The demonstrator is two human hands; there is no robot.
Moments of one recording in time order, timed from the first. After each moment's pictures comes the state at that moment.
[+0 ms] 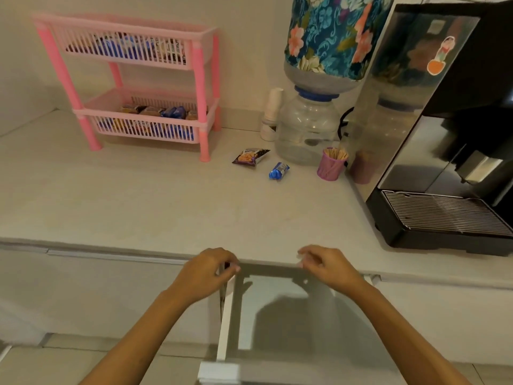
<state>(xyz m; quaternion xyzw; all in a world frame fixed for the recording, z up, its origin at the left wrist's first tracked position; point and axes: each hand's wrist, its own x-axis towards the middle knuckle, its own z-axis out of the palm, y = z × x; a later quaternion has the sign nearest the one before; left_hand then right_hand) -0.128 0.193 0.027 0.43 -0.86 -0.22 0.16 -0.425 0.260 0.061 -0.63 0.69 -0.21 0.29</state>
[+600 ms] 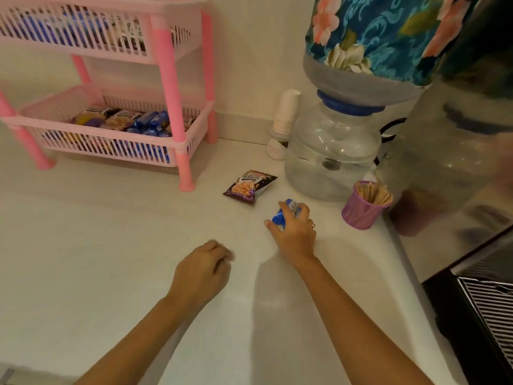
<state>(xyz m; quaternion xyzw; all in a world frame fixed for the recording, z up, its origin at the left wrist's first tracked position) -0.217 -0.010 0.001 0.54 -0.79 -0.11 0.27 -0.437 -0.062 0.001 -0.58 0.78 -0.24 0.08</state>
